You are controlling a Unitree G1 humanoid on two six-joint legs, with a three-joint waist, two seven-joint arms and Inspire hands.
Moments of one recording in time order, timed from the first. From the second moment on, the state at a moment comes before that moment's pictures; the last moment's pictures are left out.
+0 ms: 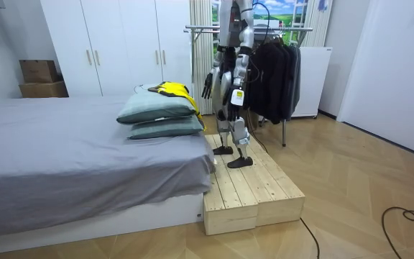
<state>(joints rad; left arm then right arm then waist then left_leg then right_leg) 0.22 0.16 0.07 1.12 -0.24 0.00 0.12 0.07 -0.16 0.06 1.28 0.31 -0.02 0.11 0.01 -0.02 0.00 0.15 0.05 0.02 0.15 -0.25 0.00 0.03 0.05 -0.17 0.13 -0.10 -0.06</state>
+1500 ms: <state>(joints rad) 0.21 0.18 0.11 0.77 0.40 -0.12 0.78 0.06 -0.19 0.05 1.27 0.23 -0.06 0.04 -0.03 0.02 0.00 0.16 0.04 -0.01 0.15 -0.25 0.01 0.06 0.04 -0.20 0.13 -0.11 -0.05</state>
